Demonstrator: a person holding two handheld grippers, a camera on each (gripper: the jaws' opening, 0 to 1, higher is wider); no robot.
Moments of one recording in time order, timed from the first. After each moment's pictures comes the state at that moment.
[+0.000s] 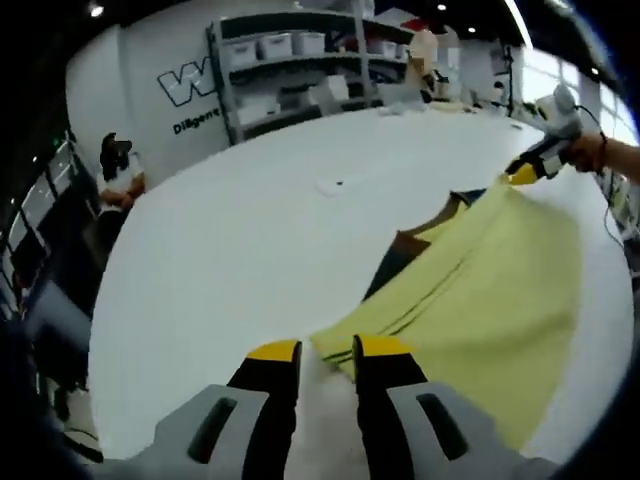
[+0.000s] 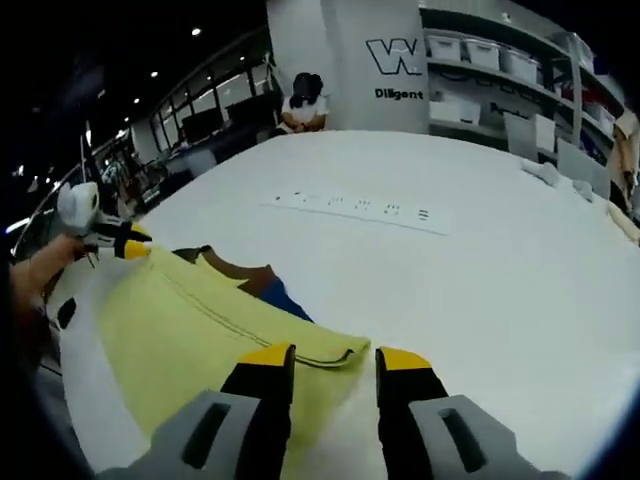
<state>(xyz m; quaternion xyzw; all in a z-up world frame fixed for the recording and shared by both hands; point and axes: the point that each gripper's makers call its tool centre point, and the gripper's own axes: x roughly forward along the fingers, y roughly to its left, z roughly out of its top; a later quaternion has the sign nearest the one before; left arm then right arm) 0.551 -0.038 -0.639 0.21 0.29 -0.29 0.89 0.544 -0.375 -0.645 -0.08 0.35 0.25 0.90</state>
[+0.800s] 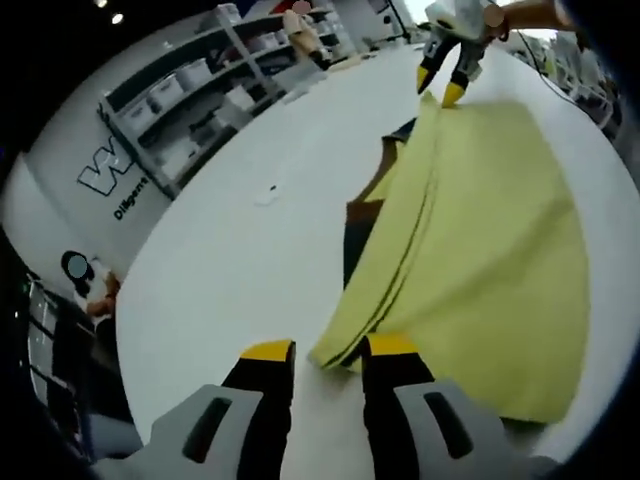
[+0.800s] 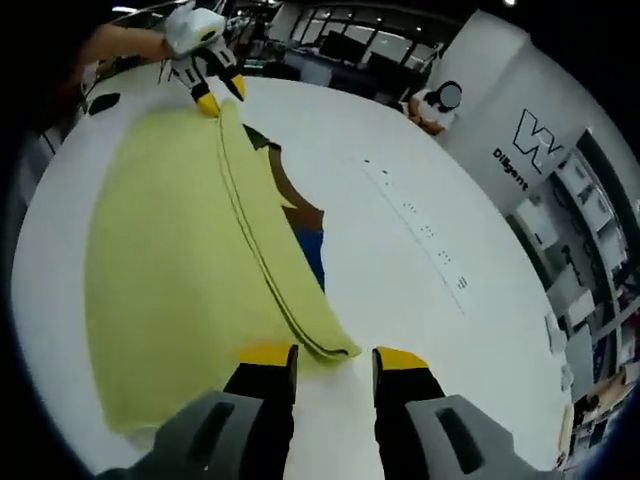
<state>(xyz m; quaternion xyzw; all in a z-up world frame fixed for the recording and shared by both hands) 0.562 -0.046 -0.657 0.37 0.27 -0.36 0.82 0.548 -0.372 -0.661 -0.37 0.30 0.36 0.80</state>
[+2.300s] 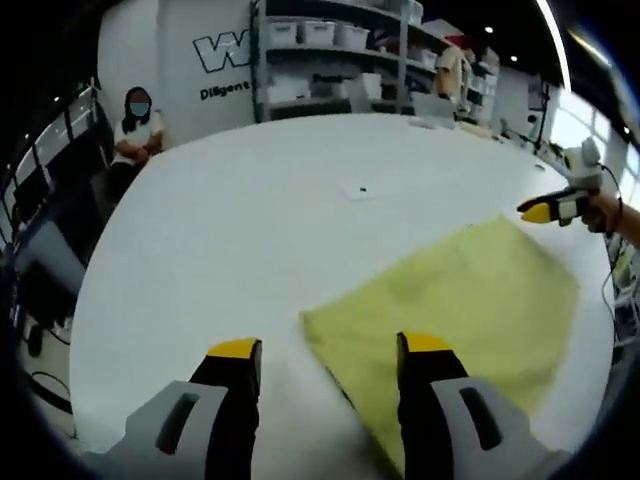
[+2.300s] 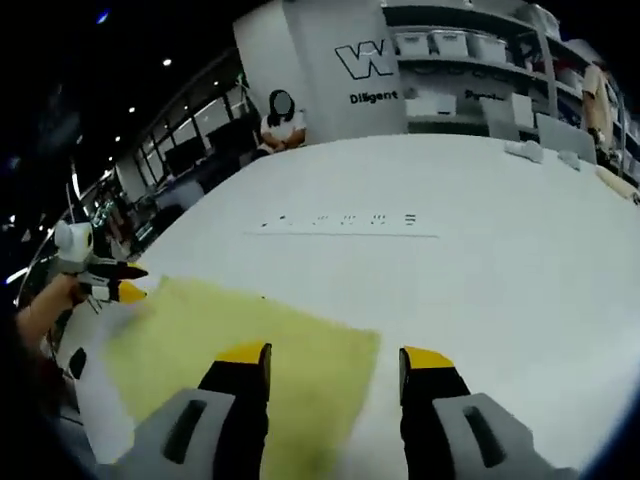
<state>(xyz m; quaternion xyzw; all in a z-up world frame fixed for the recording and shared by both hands) 0.557 -0.032 -0.637 0.07 0.36 -0.20 0.91 0.554 -0.370 -0.640 0.06 0.35 0.19 0.92</state>
